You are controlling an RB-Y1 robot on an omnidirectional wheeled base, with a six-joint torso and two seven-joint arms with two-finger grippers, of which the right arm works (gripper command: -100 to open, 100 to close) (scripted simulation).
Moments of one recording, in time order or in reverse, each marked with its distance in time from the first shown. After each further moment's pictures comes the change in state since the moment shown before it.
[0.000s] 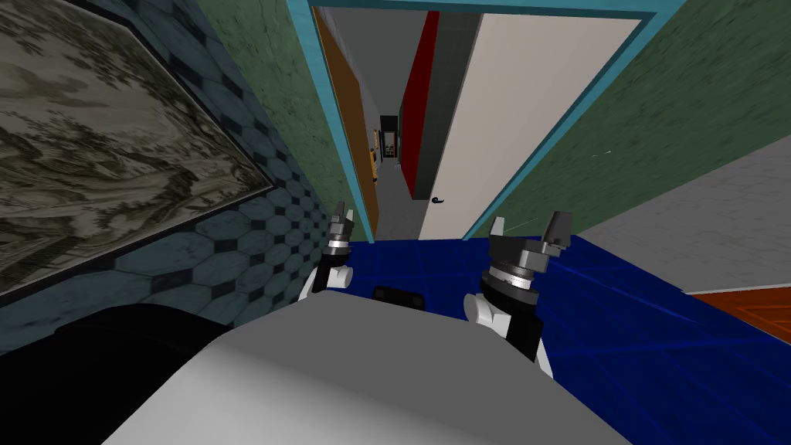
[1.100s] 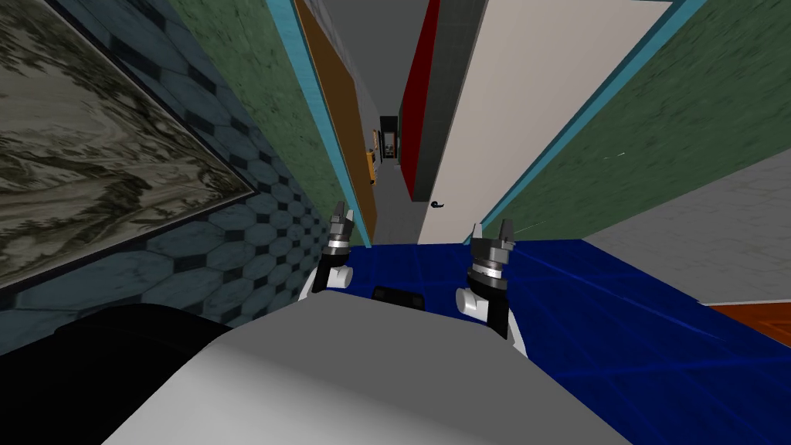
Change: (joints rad) arm -0.086 -0.031 0.001 0.225 0.039 -0.042 -0.027
